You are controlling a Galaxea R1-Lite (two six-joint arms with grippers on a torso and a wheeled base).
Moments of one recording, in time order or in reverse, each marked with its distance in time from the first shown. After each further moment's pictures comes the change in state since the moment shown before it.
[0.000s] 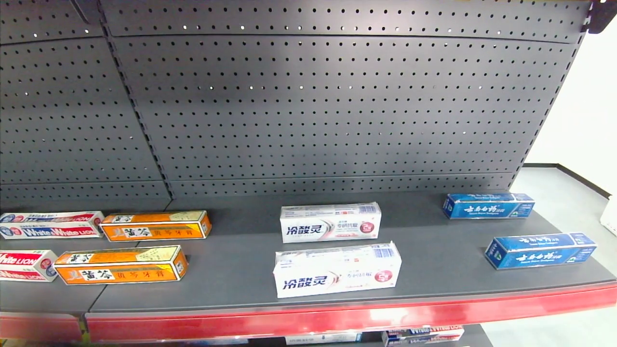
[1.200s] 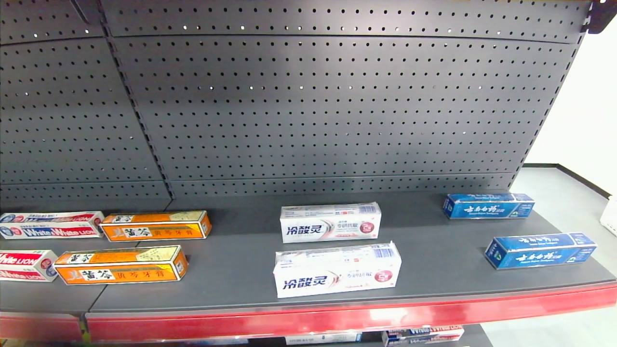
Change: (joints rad) left arm 0.018 -0.211 0.131 0.072 0.157 -0.015; right arm 0.001 -0.010 0.005 0.054 0.192 0.065
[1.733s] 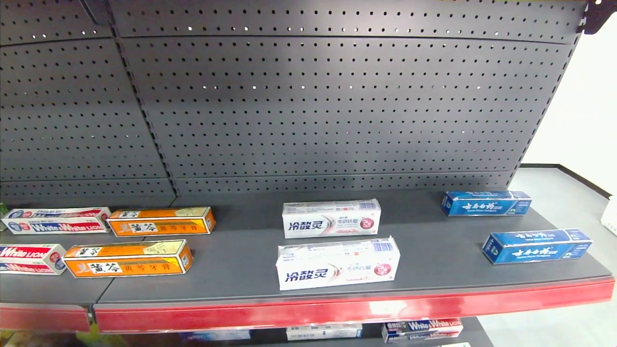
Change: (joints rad) left arm 0.000 0.000 0.000 -0.001 0.000 -0.033; right arm 0.000 0.001 0.000 0.000 -0.002 0.004
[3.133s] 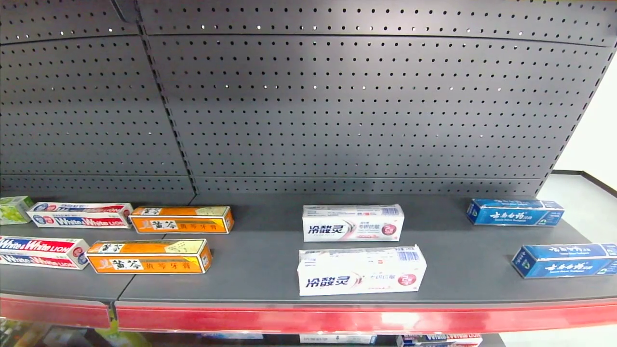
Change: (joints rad) left arm 0.000 0.000 0.000 -0.001 0.001 0.004; right arm 0.000 0.002 0.000 0.000 0.000 -0.002
